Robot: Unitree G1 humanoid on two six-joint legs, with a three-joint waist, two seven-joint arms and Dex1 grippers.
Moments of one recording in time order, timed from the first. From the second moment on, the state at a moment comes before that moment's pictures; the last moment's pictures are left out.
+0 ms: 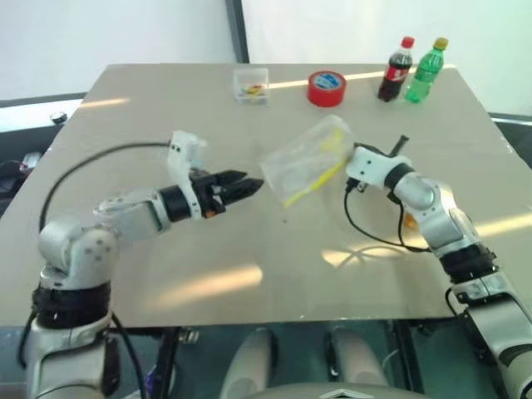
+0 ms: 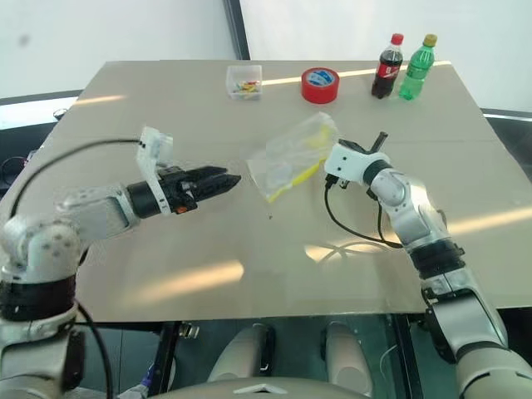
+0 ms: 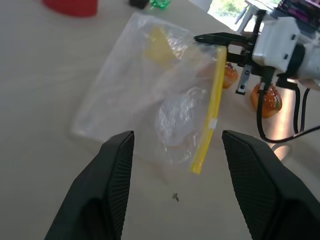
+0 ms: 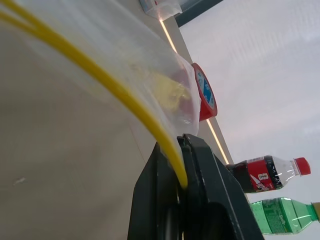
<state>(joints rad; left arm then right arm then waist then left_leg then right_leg) -0.39 0.78 0.10 -0.43 -0.85 0.83 -0.51 -0.70 -0.49 0.26 0.31 -0.44 -0.05 0.38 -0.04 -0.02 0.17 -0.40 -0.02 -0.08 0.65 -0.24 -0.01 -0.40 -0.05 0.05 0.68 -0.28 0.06</state>
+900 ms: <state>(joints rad) -0.34 0.59 -0.32 -0.32 0.18 0.22 -0.52 -0.82 -0.38 0.27 0.25 -0.40 0.23 0.54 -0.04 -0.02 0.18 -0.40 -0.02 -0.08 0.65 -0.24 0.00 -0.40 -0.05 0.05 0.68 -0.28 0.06</state>
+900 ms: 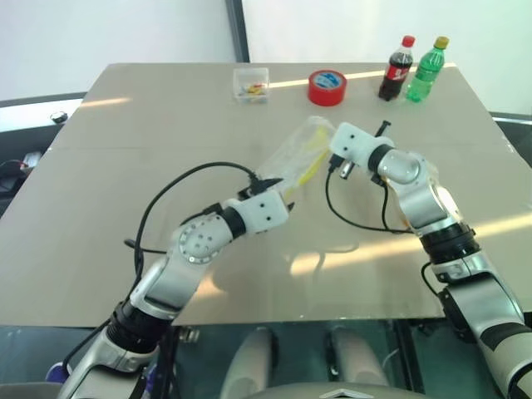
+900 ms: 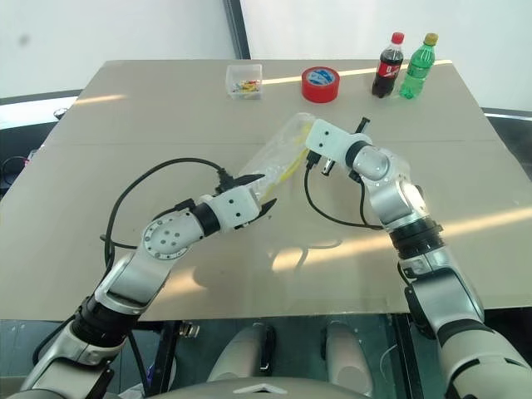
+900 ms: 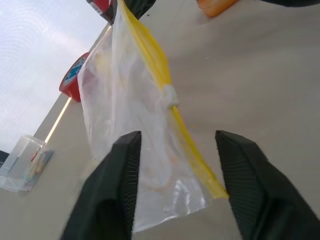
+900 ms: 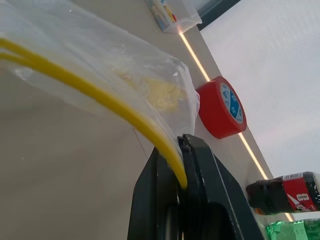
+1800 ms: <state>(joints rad) -0.51 0.58 -0.20 0.01 0.12 0.03 -0.66 -0.49 -0.41 0.13 -0.25 -0.20 0.61 0.65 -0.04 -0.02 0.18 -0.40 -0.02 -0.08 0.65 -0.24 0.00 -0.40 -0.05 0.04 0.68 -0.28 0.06</state>
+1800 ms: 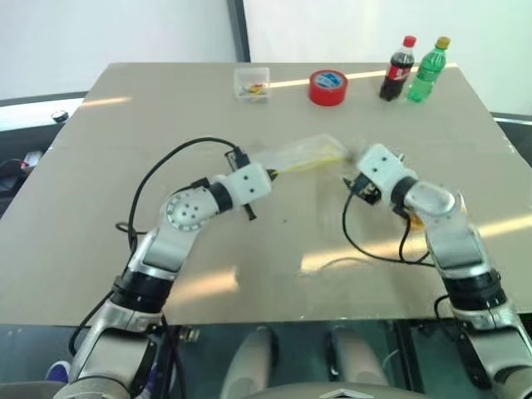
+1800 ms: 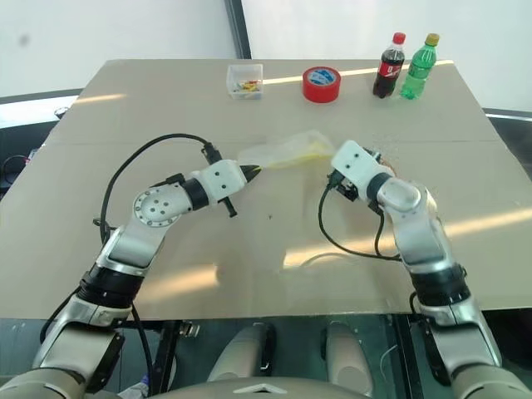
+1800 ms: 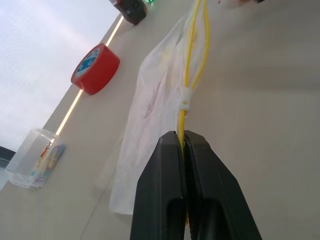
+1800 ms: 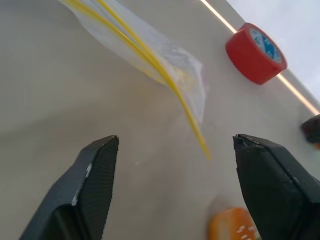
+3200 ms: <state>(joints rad) -0.52 0.56 -0.17 0.03 0.11 0.04 -0.67 -0.59 -0.13 0.18 -0.27 0.06 0.82 0.42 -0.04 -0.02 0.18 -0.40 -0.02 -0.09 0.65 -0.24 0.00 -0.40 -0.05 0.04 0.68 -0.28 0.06</state>
